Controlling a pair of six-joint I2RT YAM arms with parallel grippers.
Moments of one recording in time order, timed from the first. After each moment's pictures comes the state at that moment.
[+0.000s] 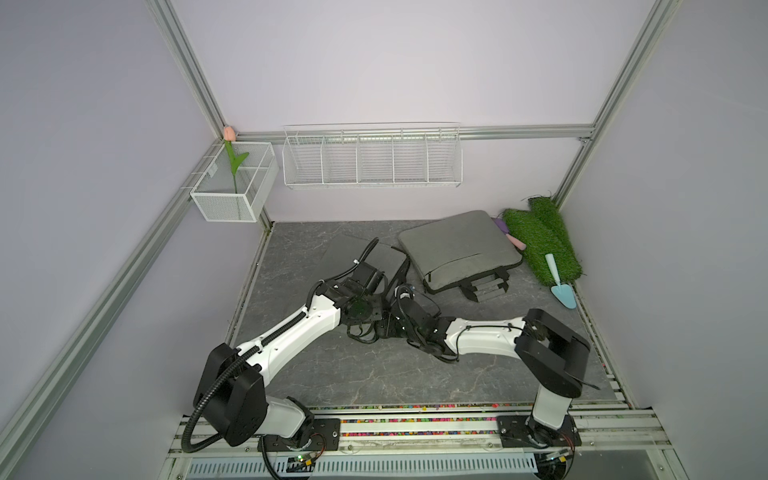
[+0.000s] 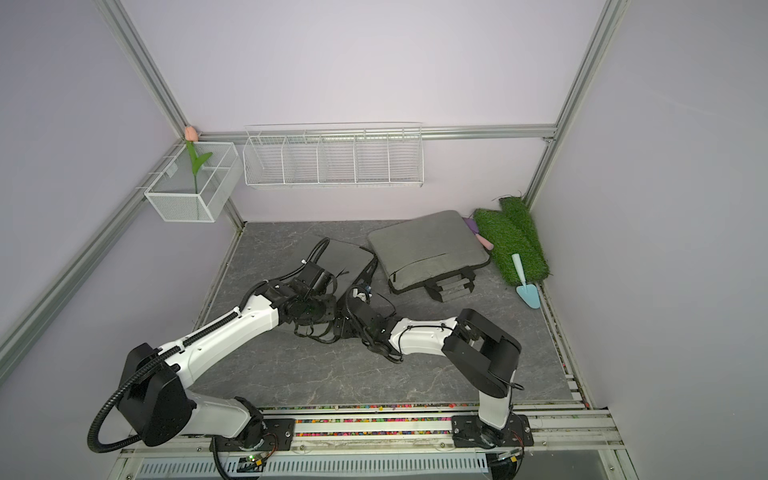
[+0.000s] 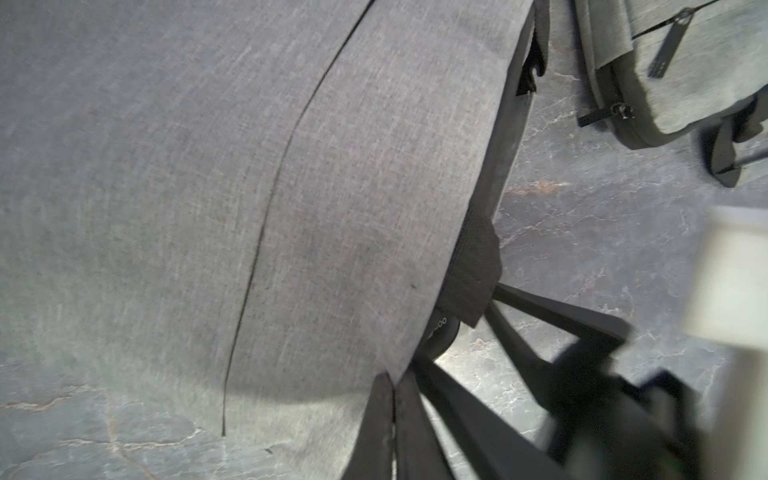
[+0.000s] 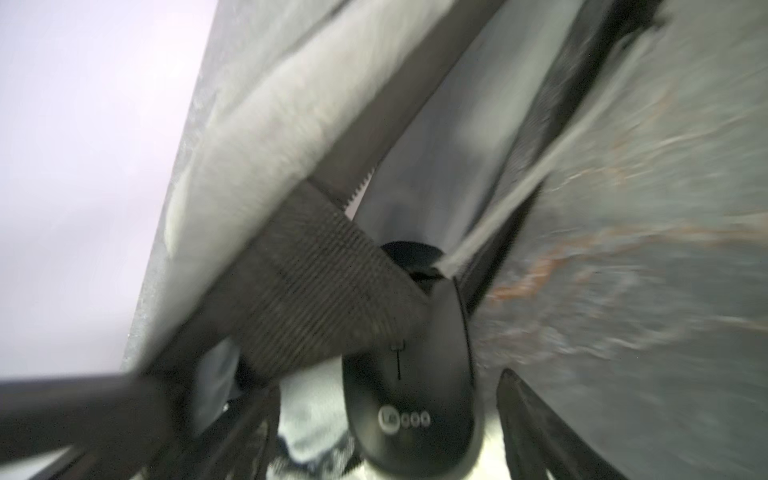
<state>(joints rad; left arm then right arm) -0.67 1.41 1.08 -0.79 -0.06 -0.66 1.02 1.78 0.99 0.11 0.16 0.91</state>
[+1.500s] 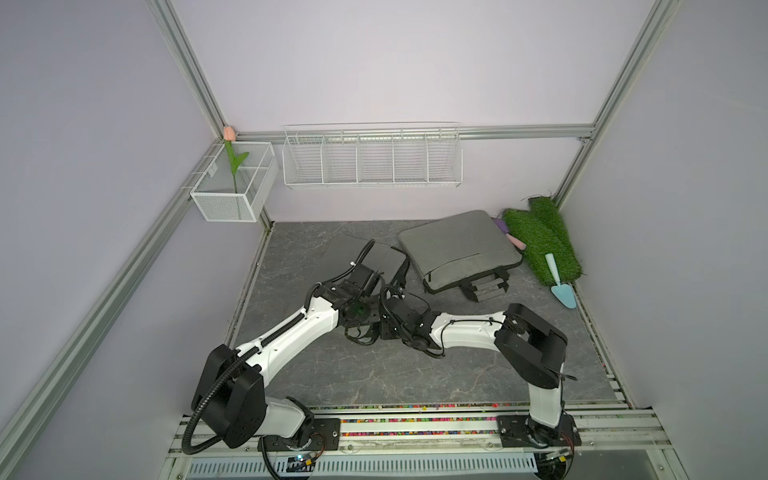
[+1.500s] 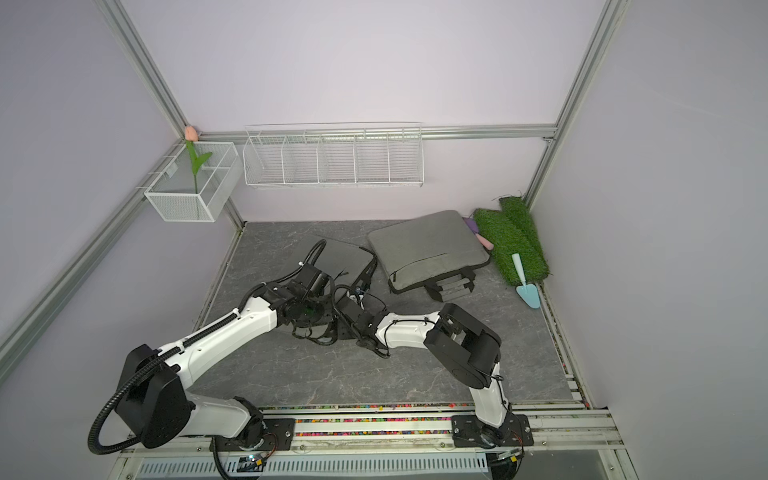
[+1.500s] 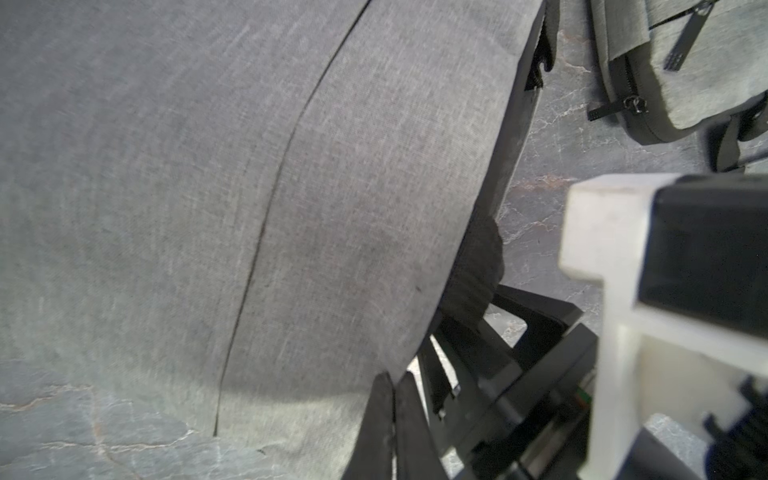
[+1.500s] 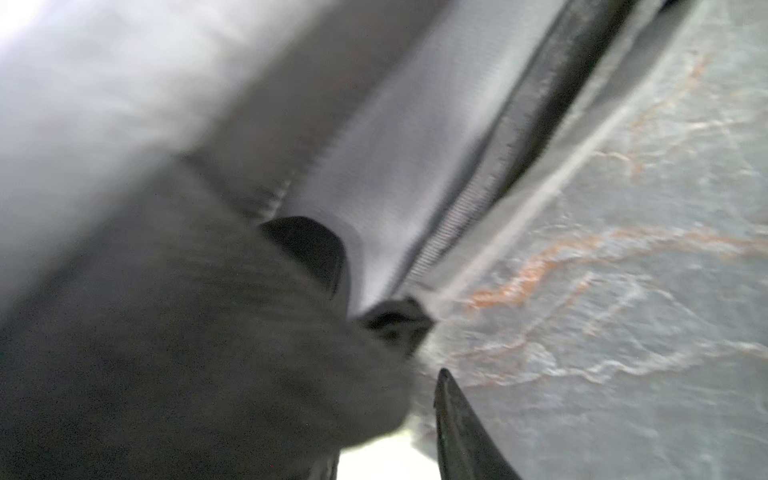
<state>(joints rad) -0.65 1.40 1.03 -0.76 -0.02 -0.67 1.04 1.95 1.15 -0.05 0.17 0.82</state>
